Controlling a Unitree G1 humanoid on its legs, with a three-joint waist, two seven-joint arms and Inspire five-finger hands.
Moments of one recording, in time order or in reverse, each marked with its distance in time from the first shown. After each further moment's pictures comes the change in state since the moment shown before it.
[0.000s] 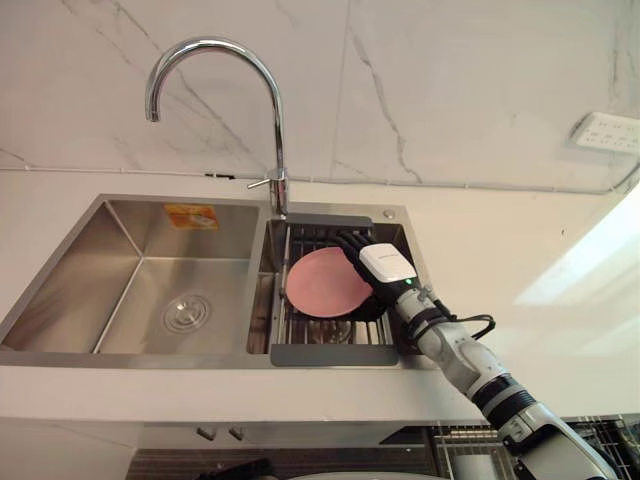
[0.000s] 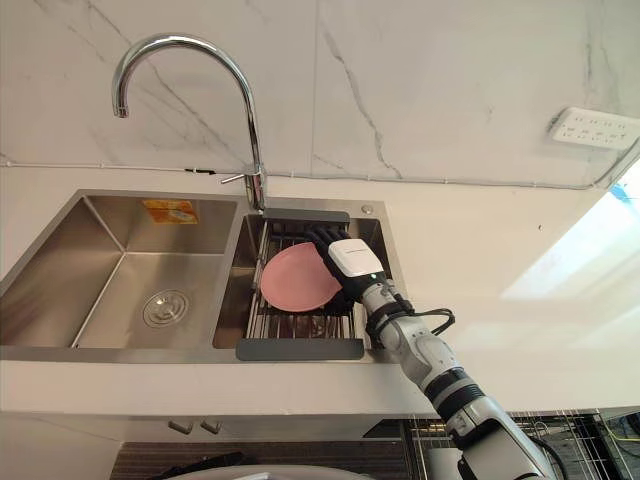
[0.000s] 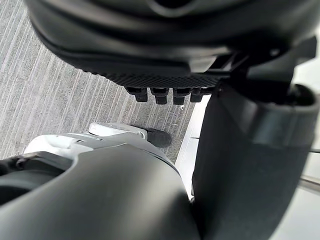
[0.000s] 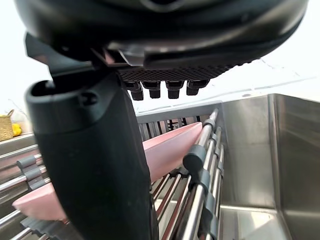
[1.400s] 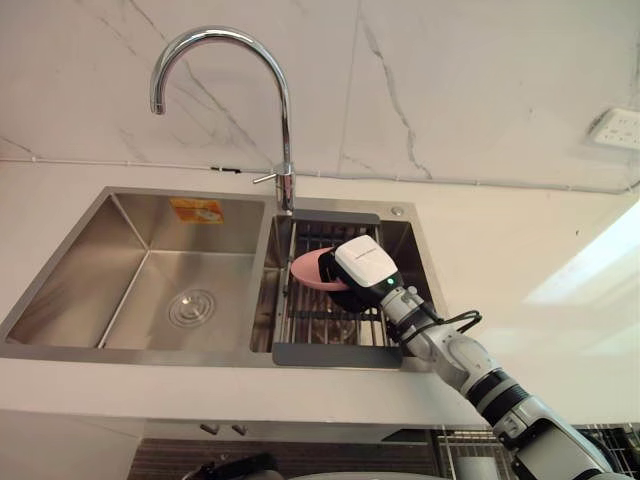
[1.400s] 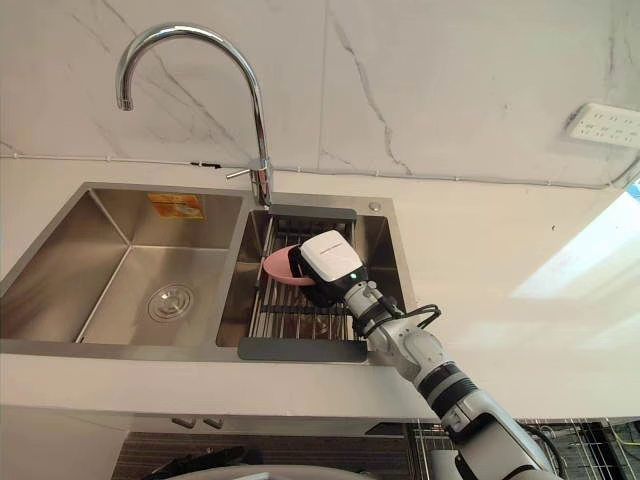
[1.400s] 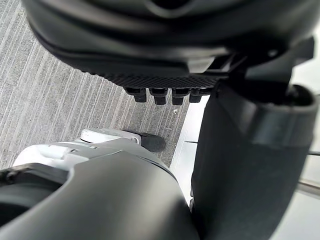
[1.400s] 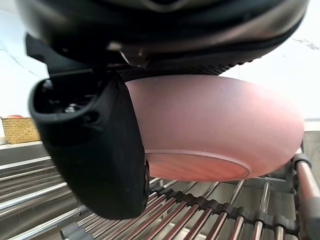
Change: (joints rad) left arm -0.006 -0.020 0.030 0.002 0.079 -0.046 -0.003; right arm -0.037 0.000 0.067 -0.037 -0.113 -0.093 -0.106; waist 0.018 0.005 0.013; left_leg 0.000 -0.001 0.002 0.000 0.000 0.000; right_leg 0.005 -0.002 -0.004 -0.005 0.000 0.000
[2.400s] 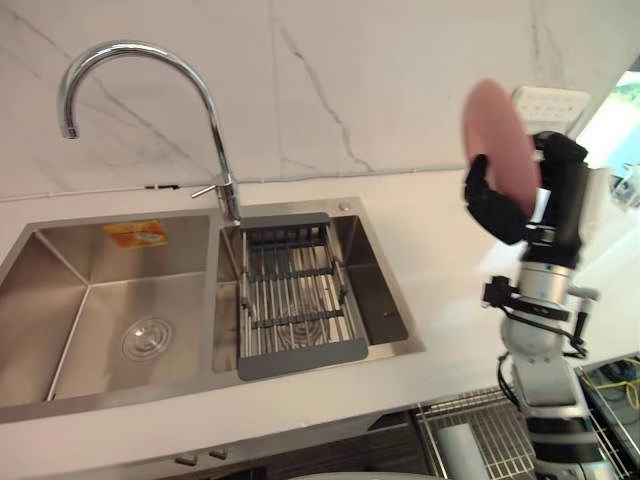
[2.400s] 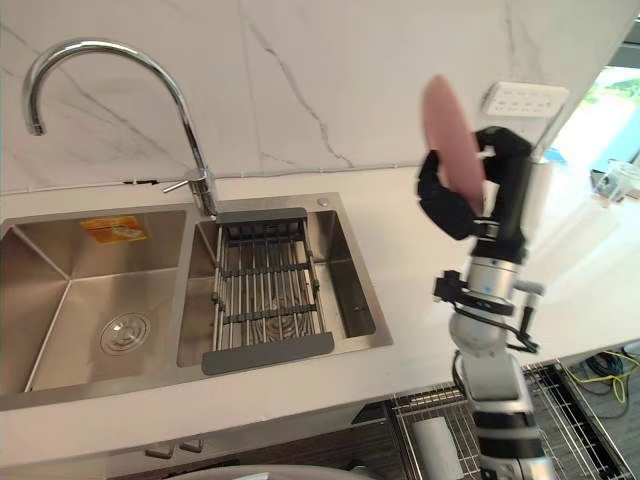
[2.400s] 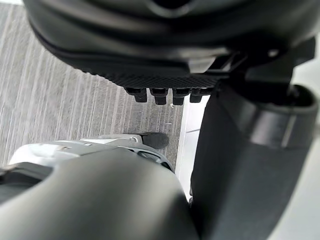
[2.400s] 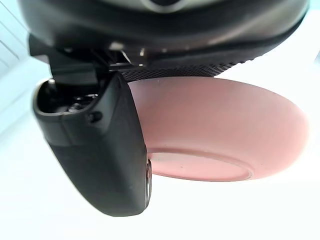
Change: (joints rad) left arm 0.004 0.026 -0.053 0.088 -0.062 -0.022 0.012; right arm 0.391 0.025 -0.774 -0.613 0.725 -0.062 -0.192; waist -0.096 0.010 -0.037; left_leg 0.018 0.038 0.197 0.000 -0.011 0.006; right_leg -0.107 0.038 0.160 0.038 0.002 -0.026
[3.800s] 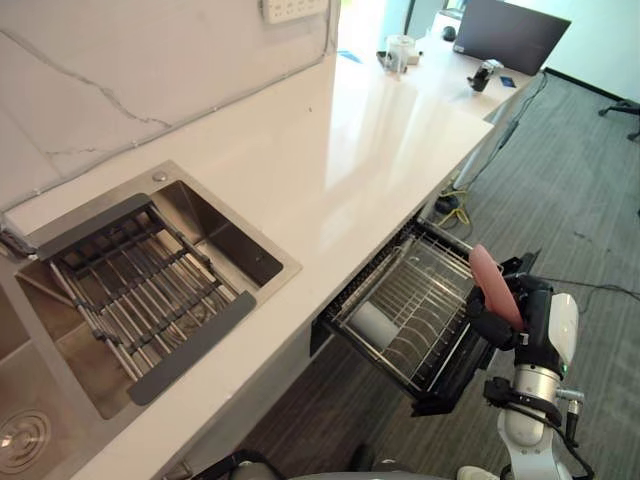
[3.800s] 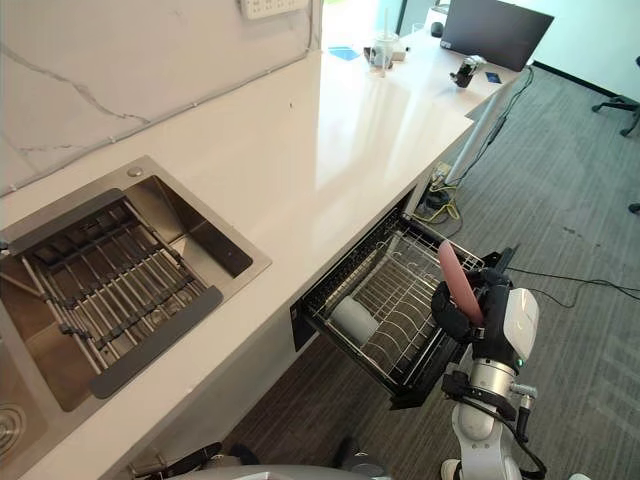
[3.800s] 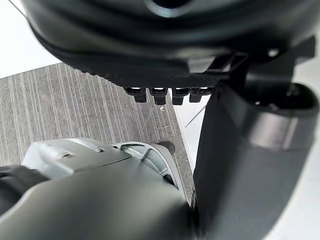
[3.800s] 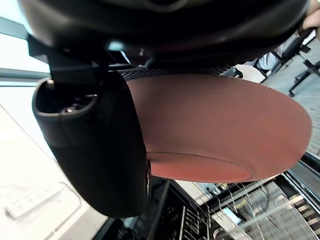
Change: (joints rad) left arm 0.029 -0.017 0.089 -0.148 -0.173 0.094 0.077; right arm 0.253 0.212 -0.008 0.323 -0.276 0.090 0.111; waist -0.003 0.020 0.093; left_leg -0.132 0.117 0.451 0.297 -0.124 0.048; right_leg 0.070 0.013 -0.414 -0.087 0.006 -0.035
